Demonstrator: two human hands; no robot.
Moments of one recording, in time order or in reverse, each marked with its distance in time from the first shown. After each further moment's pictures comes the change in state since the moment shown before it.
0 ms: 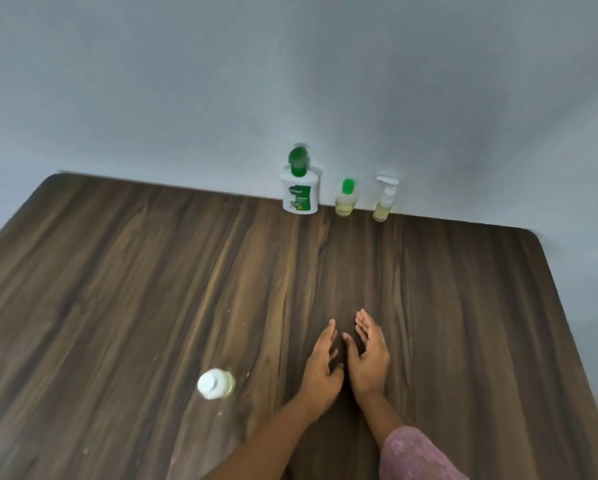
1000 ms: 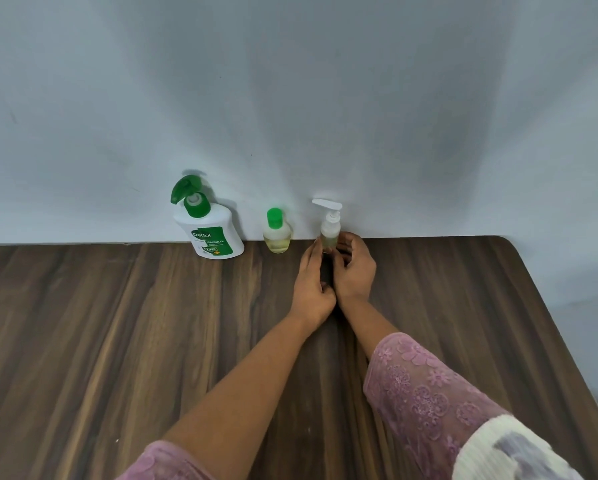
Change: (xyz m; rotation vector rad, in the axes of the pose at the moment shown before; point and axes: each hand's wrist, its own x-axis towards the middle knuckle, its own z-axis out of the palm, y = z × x) left_hand 0.243 0.082 0.034 0.301 0.040 0.248; right_hand 0.258 0.004 0.005 -0.044 0.248 -0.049
